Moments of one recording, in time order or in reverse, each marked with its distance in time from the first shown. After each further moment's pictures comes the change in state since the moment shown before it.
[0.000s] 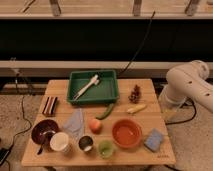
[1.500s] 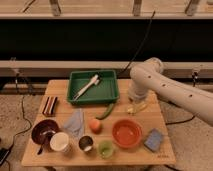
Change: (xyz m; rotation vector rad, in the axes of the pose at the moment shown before) arm -0.162 -0.051 0.056 0.001 -0.116 -0.450
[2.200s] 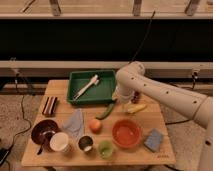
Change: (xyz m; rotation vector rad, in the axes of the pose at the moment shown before) arm -0.037 -0.034 0.052 -0.028 -0.050 -0.249
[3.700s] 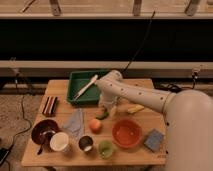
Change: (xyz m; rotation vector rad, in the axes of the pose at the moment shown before) arm -0.040 -0.037 0.088 -0.091 -0.023 -0.124
